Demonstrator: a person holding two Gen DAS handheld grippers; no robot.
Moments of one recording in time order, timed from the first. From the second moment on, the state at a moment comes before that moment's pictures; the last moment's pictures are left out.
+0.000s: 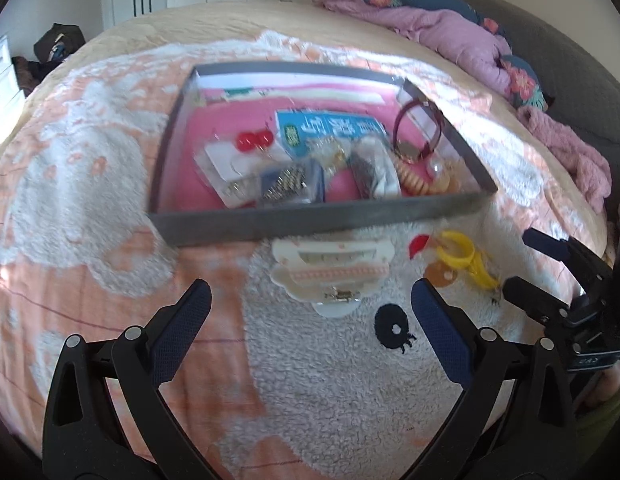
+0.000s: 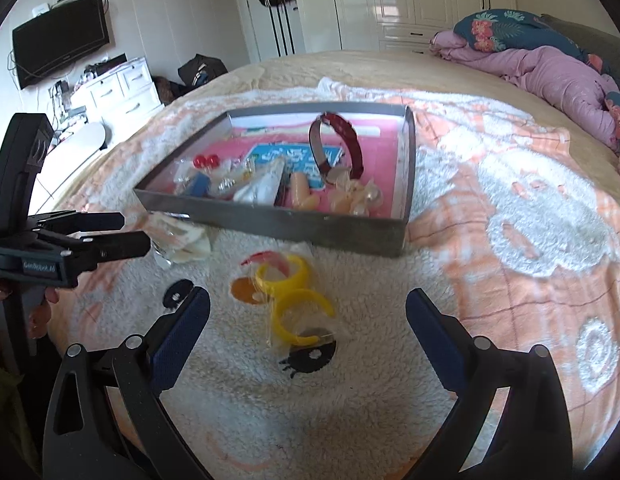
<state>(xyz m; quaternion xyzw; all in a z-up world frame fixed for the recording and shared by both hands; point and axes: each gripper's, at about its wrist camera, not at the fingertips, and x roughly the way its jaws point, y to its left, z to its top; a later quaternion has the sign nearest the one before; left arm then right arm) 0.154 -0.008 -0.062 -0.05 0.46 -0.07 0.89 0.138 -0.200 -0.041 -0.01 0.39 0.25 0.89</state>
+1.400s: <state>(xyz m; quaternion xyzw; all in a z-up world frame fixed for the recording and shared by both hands) 0.153 0.015 -0.016 -0.07 0.37 -0.05 0.93 0.146 -0.194 0.009 -0.03 0.30 0.31 0.90</state>
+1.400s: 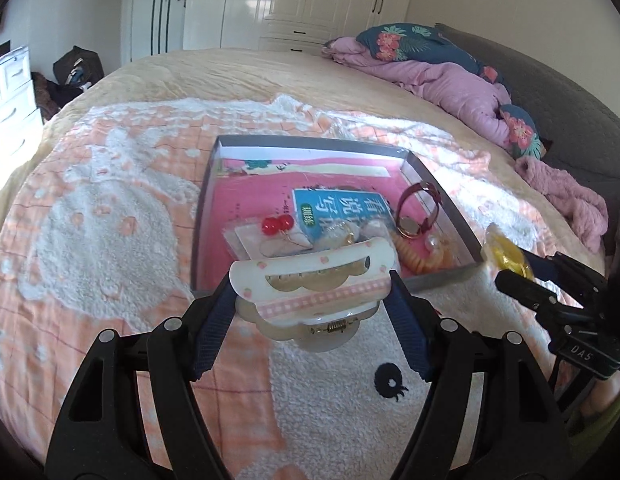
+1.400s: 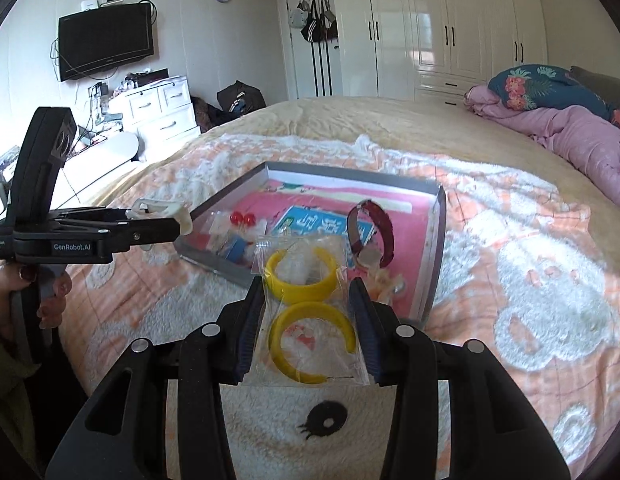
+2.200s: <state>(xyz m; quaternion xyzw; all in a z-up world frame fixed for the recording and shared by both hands) 0.205 0.046 -0.038 -0.05 0.40 0.01 0.92 0.209 -0.165 0.014 -0.06 0.29 0.33 0.90</state>
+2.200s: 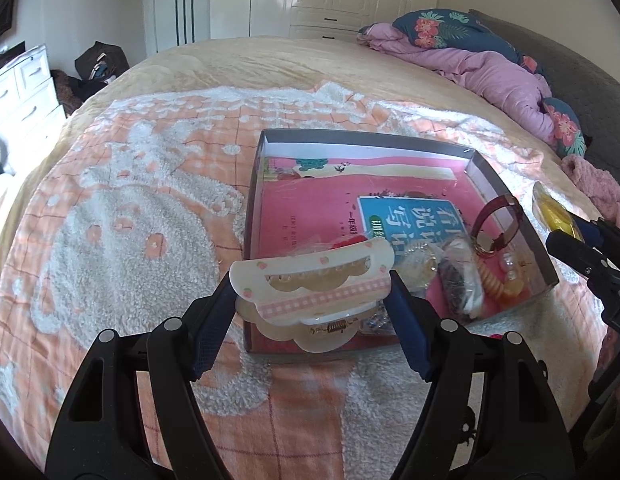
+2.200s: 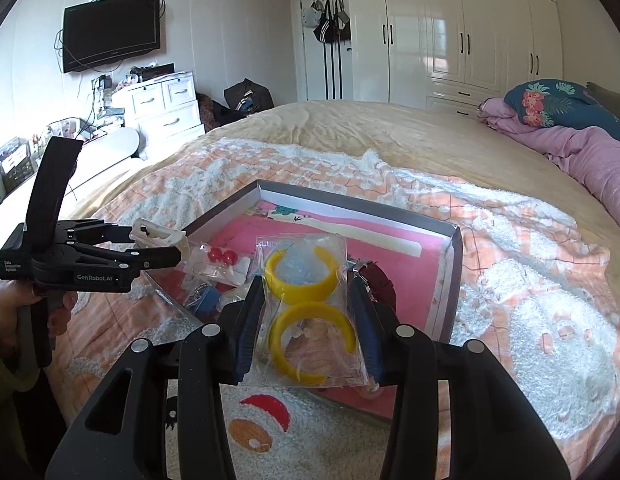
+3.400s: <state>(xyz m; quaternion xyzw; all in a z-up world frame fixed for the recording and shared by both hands) 0.236 0.035 -0.058 -0.04 0.41 -0.01 0.91 0.234 -0.146 -0.017 -0.05 0.32 0.33 0.88</state>
